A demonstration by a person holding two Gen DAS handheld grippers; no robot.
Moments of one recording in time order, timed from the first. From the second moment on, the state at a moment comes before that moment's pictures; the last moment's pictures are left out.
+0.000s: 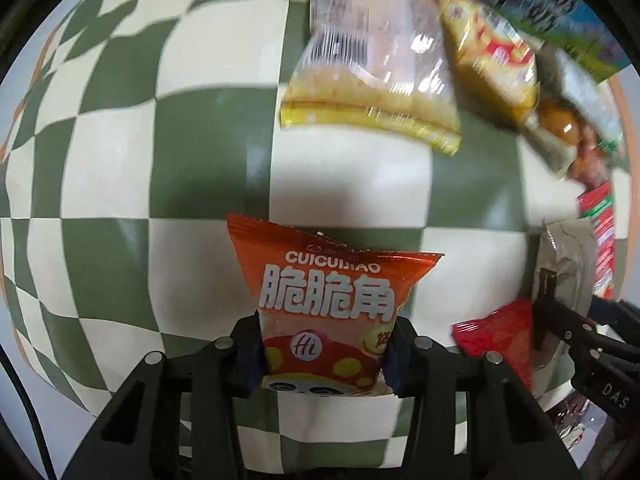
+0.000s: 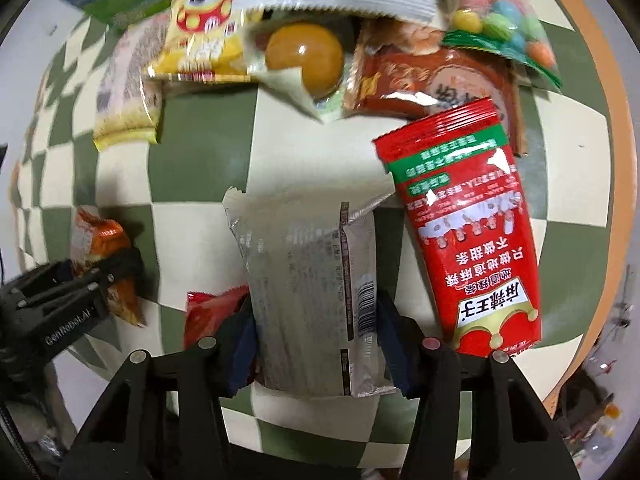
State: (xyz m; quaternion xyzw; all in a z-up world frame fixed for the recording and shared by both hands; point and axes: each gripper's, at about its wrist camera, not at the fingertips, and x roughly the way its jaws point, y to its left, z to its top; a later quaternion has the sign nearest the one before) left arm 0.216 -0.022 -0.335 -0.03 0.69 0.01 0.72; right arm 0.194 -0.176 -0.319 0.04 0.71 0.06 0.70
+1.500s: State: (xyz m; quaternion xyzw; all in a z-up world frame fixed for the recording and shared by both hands) left arm 0.517 -0.009 -0.259 -0.08 0.71 -0.05 0.70; right arm 0.497 -0.148 -0.256 0.07 0.70 0.12 0.70
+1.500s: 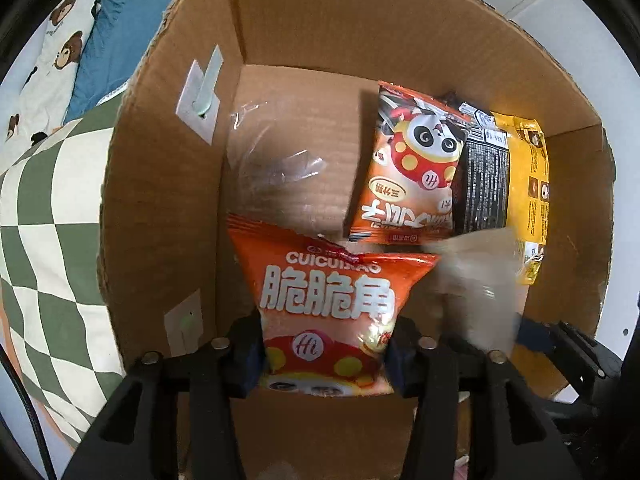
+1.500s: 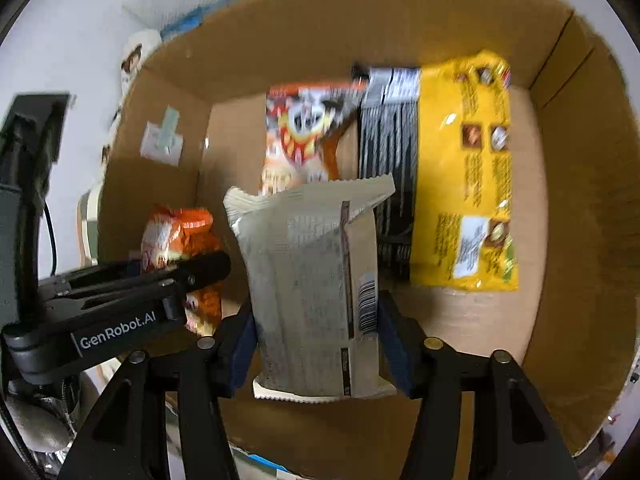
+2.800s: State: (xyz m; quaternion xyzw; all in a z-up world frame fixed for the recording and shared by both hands) left arm 0.378 -0.027 -0.104 -0.01 0.47 -0.02 0.88; right arm 0.365 -0.199 -0.091 0.03 0.51 0.05 0.86
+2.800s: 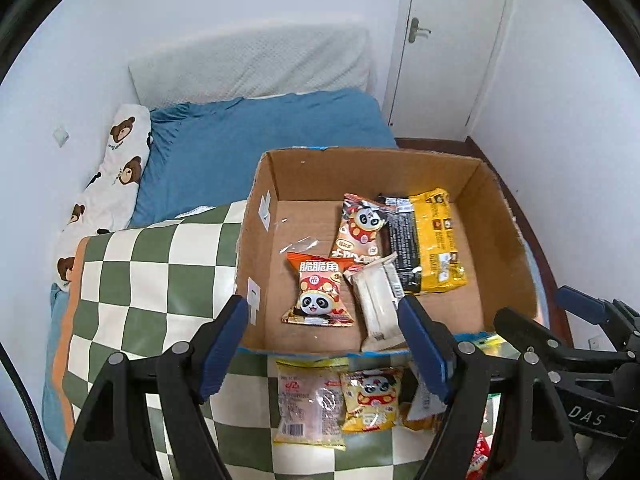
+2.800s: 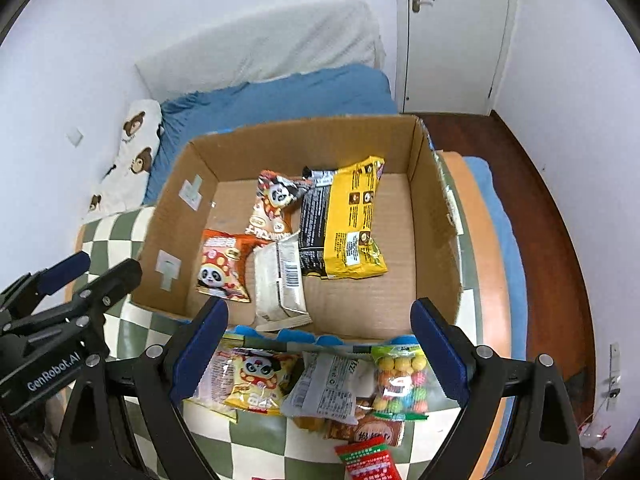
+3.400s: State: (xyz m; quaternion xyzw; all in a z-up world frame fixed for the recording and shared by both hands) left arm 0.330 -0.002 -0.199 -0.05 0.58 -0.01 0.81; right arm 0.278 -0.255 -0.197 0.08 0.63 0.02 0.77
